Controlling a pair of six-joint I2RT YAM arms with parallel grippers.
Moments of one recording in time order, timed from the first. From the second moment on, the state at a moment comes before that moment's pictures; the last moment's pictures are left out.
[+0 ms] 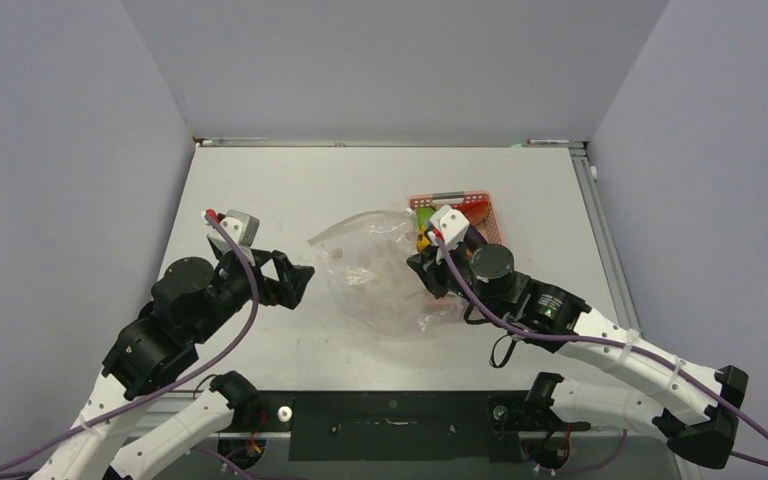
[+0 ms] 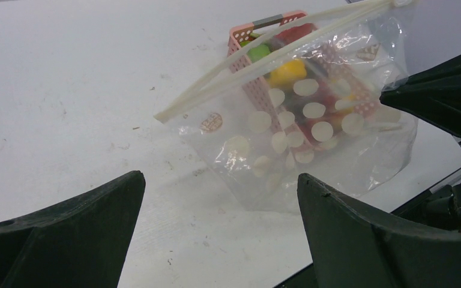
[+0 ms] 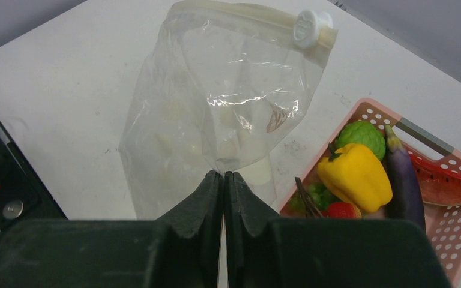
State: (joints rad) left arm -0.67 0.60 1.03 -0.70 -0.14 -0.30; right arm 1.00 0.94 0.95 -0.28 0.17 0.05
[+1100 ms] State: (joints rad) left arm -0.67 0.55 1.03 -0.82 0.34 -0.25; right arm 1.02 0.83 0.95 -0.44 -0.47 -0.22
